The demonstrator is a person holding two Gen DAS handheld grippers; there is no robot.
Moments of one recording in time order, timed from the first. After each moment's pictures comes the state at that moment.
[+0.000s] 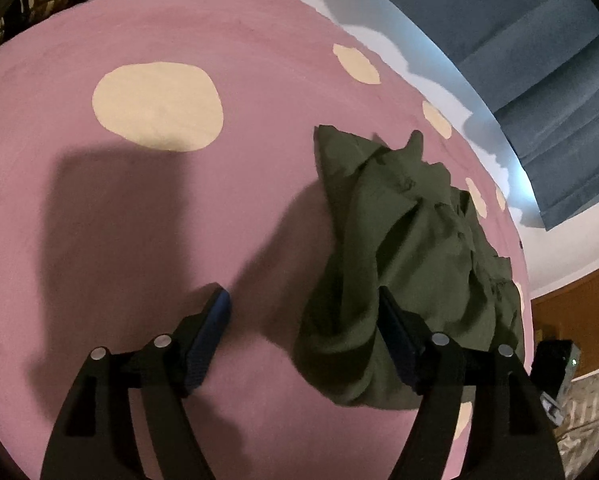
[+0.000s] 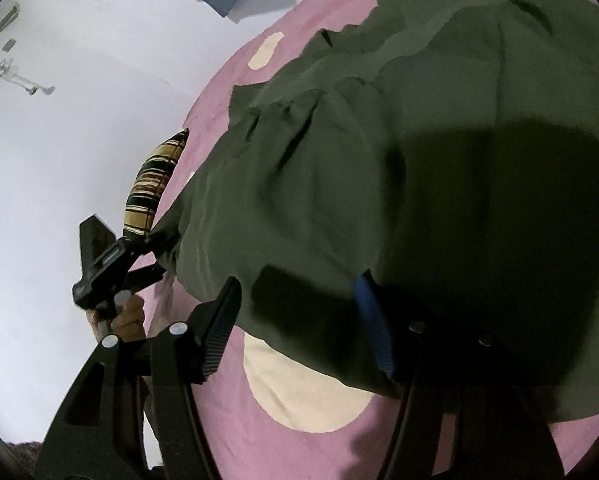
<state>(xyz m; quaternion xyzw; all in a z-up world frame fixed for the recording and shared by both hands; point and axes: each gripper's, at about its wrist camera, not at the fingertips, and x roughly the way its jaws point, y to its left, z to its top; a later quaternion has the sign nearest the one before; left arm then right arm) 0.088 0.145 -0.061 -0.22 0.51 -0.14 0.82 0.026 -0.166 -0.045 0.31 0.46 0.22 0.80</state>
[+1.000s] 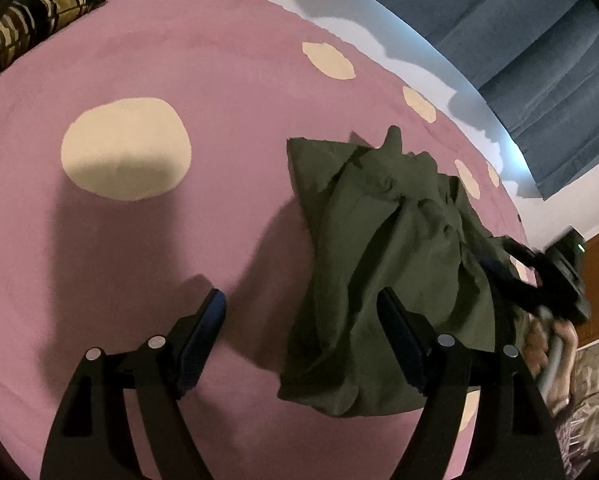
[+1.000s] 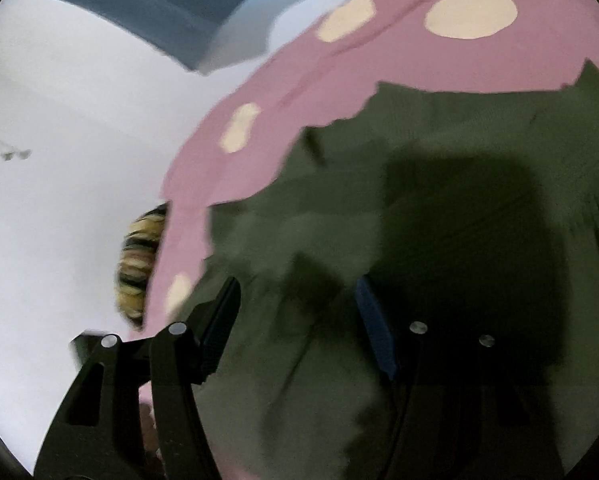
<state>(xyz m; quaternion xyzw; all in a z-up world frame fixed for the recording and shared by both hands) 0.101 0.137 -0.043 -0.17 0.51 -0.17 0.83 0.128 -0.194 -0.016 0.36 0.42 0.17 0.81</state>
